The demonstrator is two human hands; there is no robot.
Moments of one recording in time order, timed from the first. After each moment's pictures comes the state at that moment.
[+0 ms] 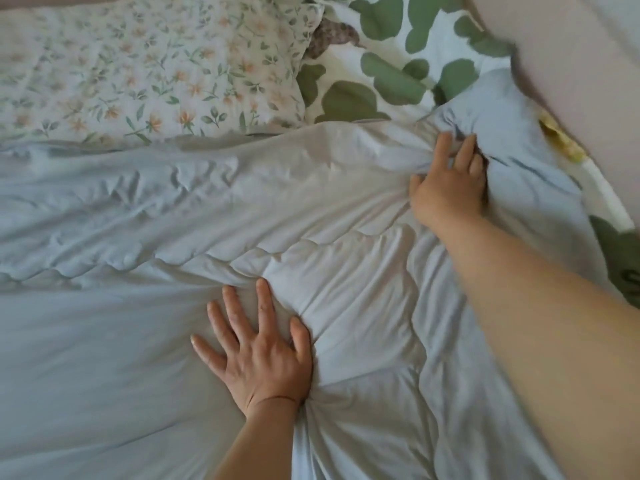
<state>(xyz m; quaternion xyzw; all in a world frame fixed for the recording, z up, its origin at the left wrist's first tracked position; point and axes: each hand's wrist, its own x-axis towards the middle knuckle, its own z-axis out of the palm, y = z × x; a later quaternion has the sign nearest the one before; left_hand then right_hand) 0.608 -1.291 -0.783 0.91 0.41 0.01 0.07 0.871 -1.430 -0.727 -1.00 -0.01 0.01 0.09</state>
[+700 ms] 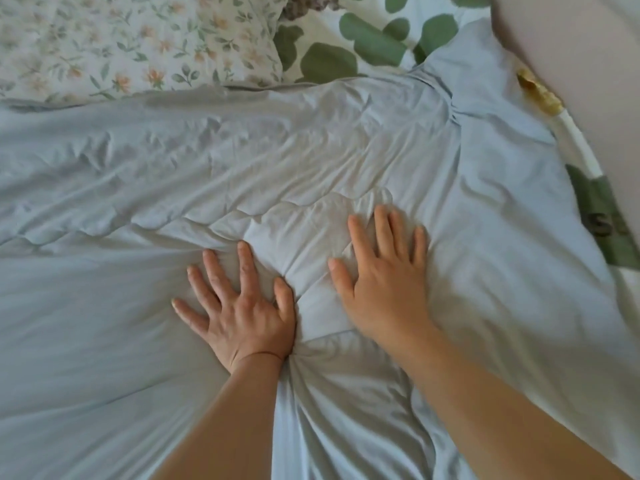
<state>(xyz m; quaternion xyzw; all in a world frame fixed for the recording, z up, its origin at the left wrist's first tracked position) 0.606 -1.292 -0.780 0.91 0.40 0.01 0.08 0.686 -1.431 -0.743 -0.98 -0.18 0.02 0.06</state>
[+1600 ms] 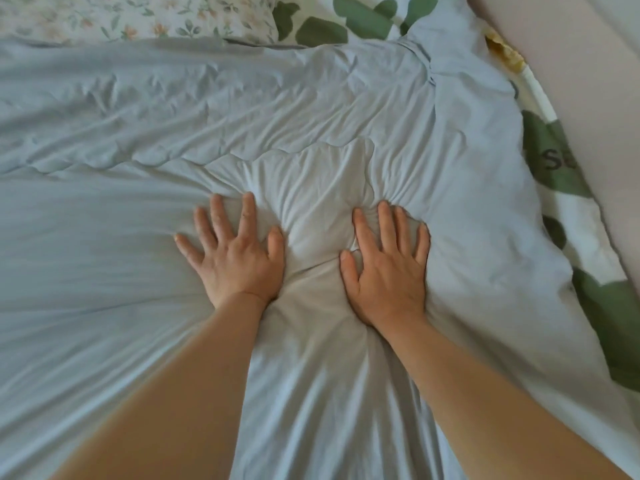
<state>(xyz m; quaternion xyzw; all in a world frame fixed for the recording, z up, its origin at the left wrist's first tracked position) 0.587 -1.306 -0.772 0.93 0.35 0.02 0.11 0.630 -1.485 -0.777 -0.98 -0.17 -0.04 0.06</state>
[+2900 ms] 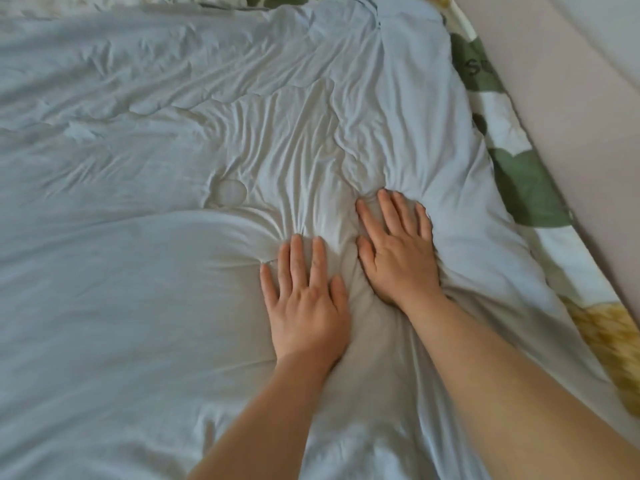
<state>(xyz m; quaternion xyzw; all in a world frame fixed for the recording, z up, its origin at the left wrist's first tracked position) 0.425 -1.457 -0.772 0.97 0.19 0.02 0.17 0.531 -1.573 -0.784 -0.98 -0.20 -0.05 0.05</state>
